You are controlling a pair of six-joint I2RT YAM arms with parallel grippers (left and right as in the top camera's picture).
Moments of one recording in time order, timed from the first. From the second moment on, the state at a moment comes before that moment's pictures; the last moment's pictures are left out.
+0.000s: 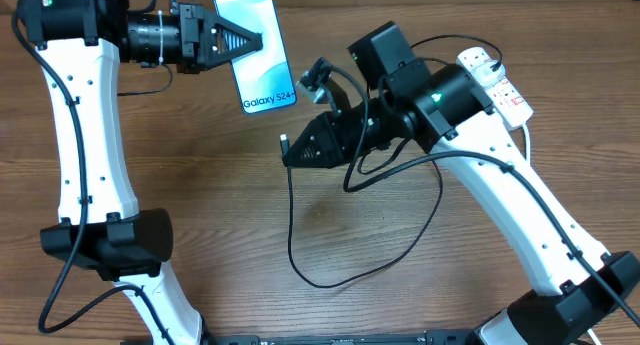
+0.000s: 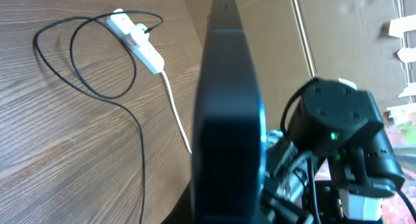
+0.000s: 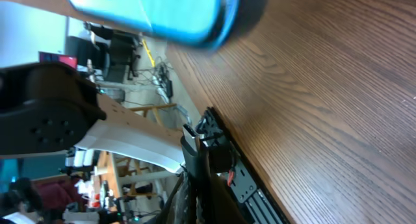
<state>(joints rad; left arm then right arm) 0.07 2.04 2.46 -1.69 1.24 0.11 0.55 1.71 1.81 -1.15 -0.93 0.25</state>
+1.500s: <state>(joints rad) 0.07 2.04 2.46 -1.69 1.26 0.11 0.51 1.71 1.81 -1.05 -1.07 0.25</state>
